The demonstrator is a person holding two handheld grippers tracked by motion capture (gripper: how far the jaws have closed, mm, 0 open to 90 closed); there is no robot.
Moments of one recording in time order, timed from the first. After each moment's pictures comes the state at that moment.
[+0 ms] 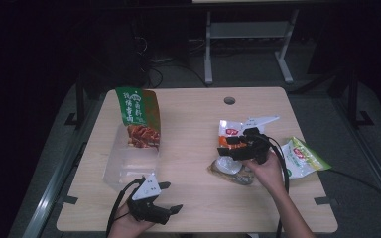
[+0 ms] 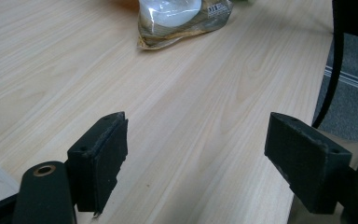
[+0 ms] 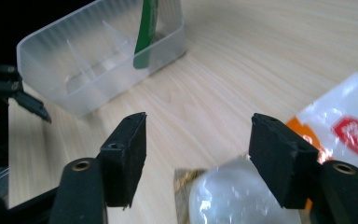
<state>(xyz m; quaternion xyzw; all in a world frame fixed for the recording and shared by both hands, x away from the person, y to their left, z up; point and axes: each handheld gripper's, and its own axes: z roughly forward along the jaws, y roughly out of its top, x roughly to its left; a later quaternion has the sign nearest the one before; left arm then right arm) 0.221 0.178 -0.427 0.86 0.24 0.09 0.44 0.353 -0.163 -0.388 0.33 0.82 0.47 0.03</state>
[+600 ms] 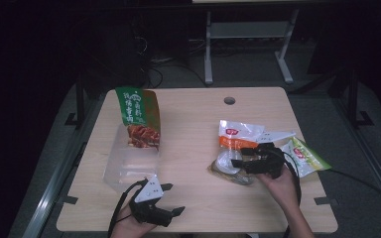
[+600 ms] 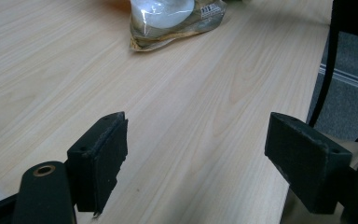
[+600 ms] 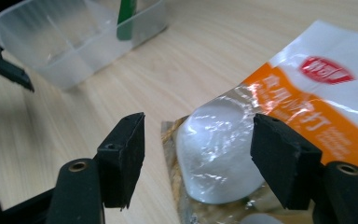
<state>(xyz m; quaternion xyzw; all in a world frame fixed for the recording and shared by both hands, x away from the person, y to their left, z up) 0.218 0.171 -0.427 0.86 0.24 0.09 0.44 0.319 -0.196 -0.403 0.36 0.81 0.46 0.06</state>
